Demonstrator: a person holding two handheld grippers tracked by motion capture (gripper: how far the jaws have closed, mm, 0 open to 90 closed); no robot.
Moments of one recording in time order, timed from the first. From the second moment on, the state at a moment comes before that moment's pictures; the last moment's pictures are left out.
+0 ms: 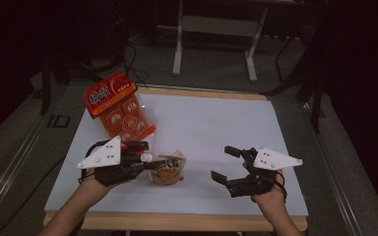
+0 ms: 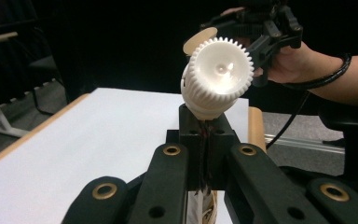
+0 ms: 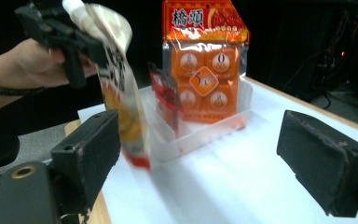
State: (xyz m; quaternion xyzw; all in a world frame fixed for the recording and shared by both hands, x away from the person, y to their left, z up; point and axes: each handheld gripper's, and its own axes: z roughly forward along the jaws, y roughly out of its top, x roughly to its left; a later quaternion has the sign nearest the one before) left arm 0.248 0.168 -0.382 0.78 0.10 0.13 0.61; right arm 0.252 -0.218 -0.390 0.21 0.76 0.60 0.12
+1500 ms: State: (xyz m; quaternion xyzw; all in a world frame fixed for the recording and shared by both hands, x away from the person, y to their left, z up) left arm 0.299 0.257 -0.432 0.77 0.16 0.15 0.59; right arm 0.261 -0.232 -0.405 0.23 0.77 0.58 0.12
